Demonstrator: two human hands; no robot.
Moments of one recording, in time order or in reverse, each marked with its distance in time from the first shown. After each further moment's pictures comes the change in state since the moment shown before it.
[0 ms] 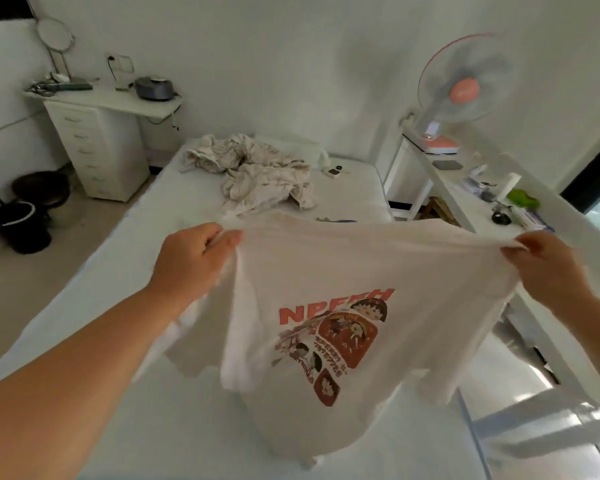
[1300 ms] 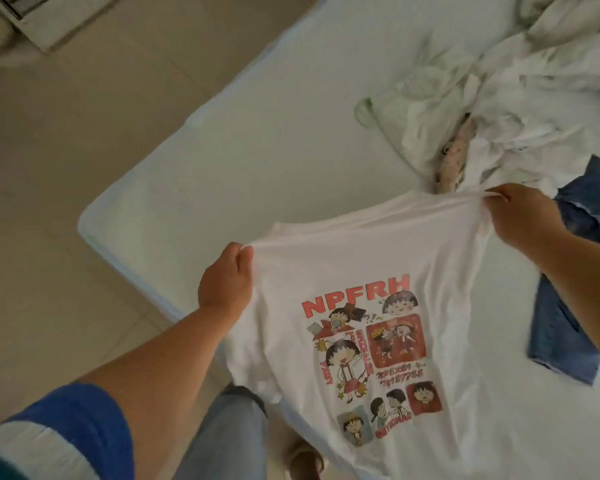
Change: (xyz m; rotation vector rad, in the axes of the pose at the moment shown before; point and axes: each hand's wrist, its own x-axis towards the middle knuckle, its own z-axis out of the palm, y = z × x) left_hand -0.122 -0.489 0.027 0.198 -0.024 -1.160; right_hand -0.028 -0.287 0.627 -0.533 -0.794 -0.507
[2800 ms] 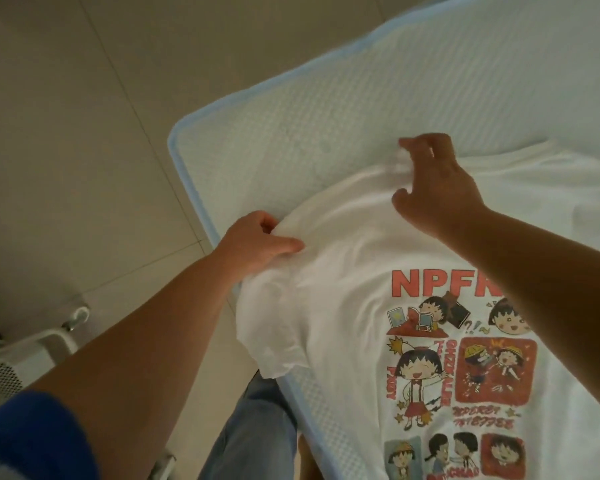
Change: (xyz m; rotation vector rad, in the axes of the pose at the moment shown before) left_hand 0.130 -0.169 -0.020 -0.320 -0.258 -0.528; right_hand 0.037 -0.331 0.229 -0.065 -0.299 -0.753
